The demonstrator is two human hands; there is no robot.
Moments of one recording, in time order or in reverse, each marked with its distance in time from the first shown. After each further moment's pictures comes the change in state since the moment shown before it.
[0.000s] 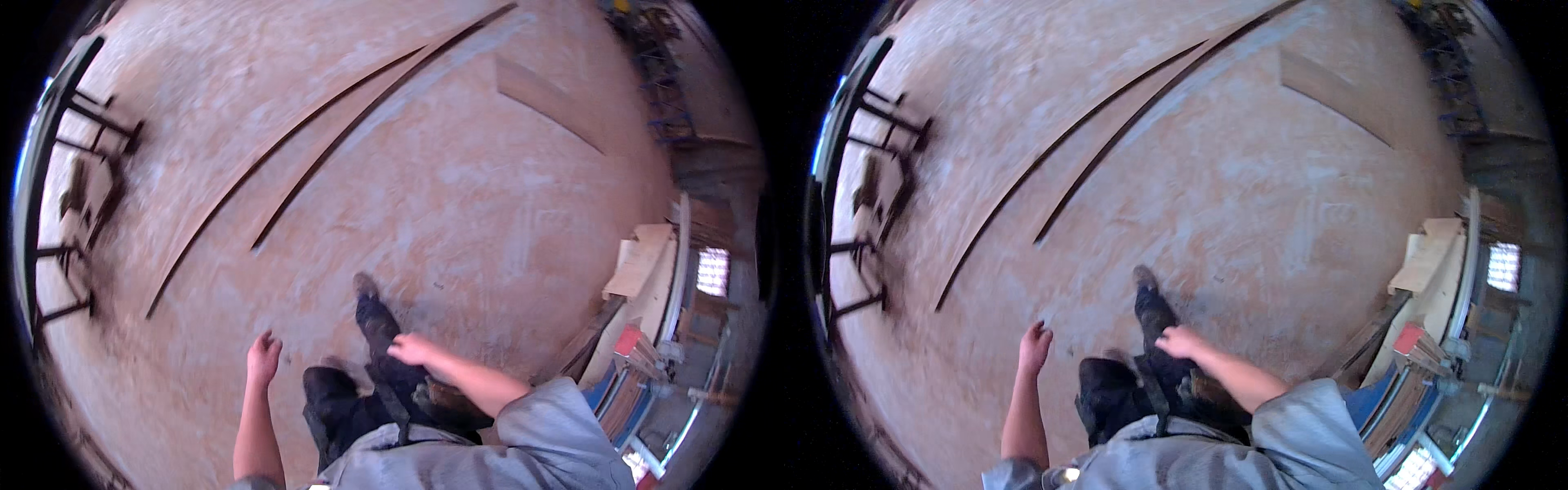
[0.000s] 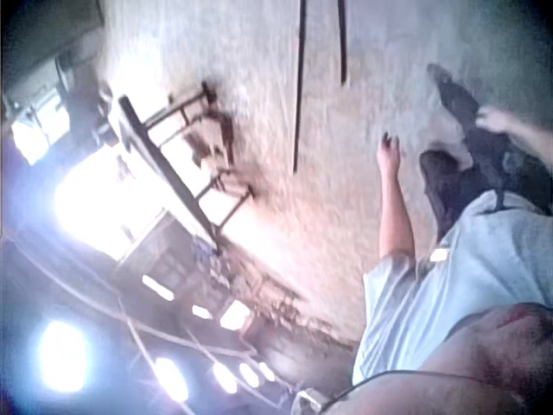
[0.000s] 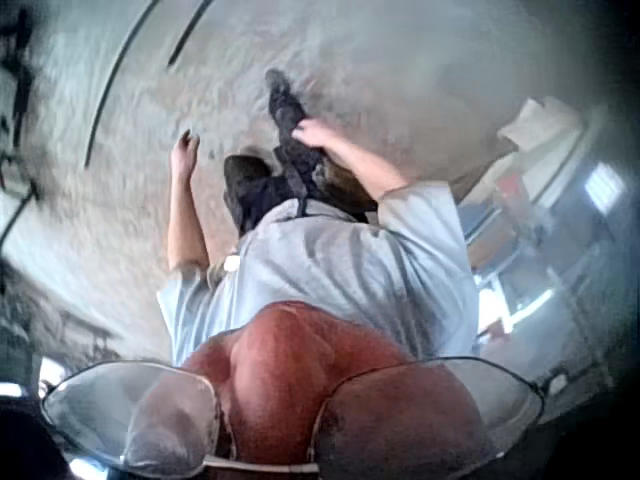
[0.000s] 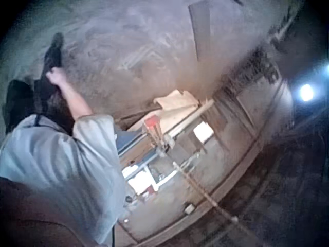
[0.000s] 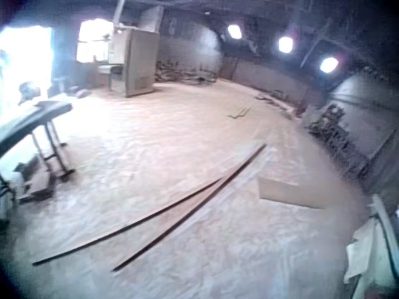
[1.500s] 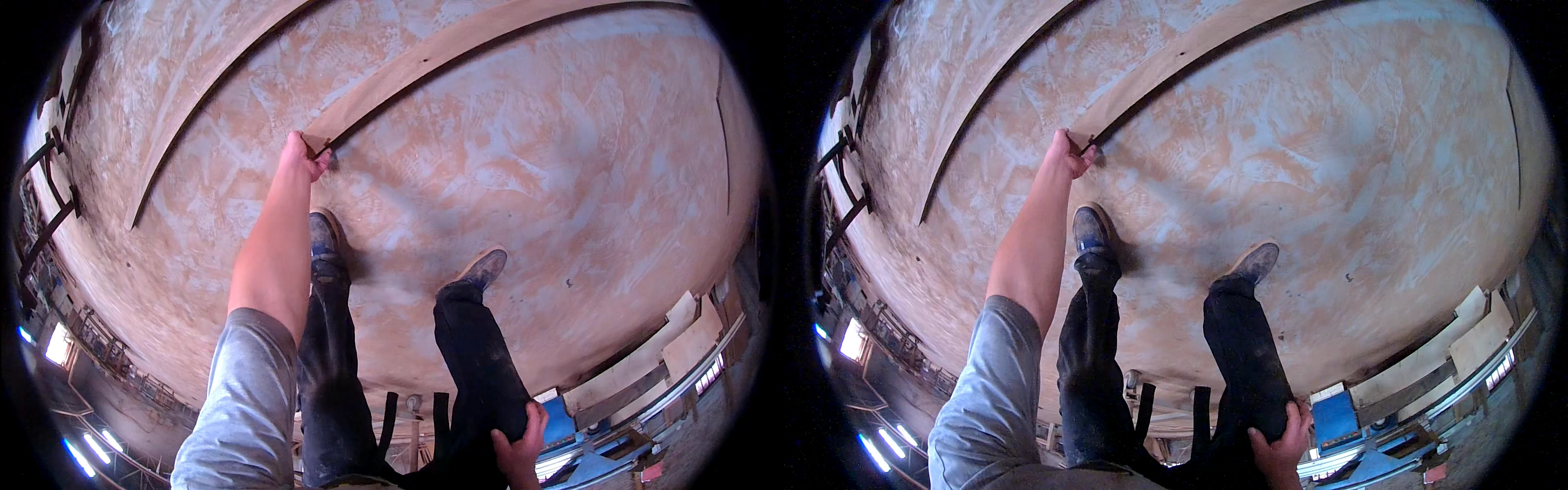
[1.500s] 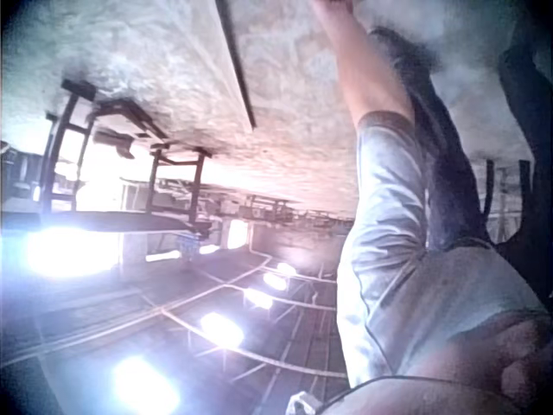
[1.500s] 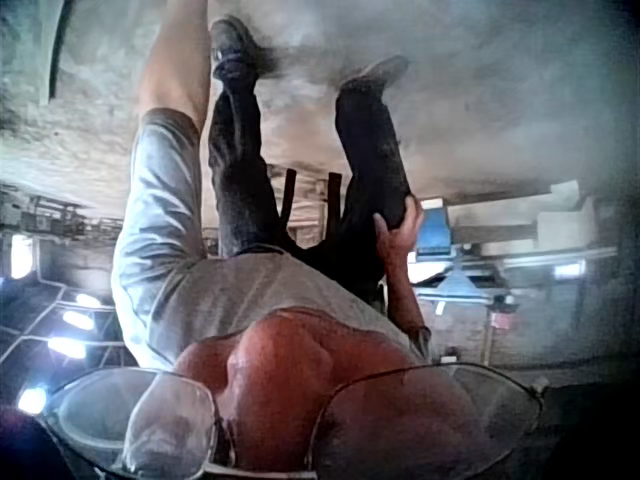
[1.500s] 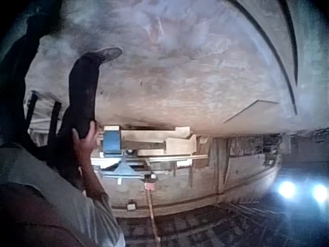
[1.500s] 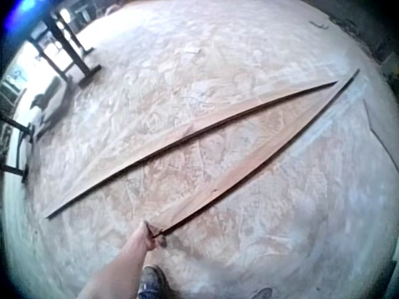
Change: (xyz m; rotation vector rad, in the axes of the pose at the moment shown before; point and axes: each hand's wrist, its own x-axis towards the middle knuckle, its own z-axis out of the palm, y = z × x) left_hand 0.628 -0.229 0.043 -1.093 0.169 -0.929; right_hand 0.124 -0.121 0.040 0.007 0.316 0.379
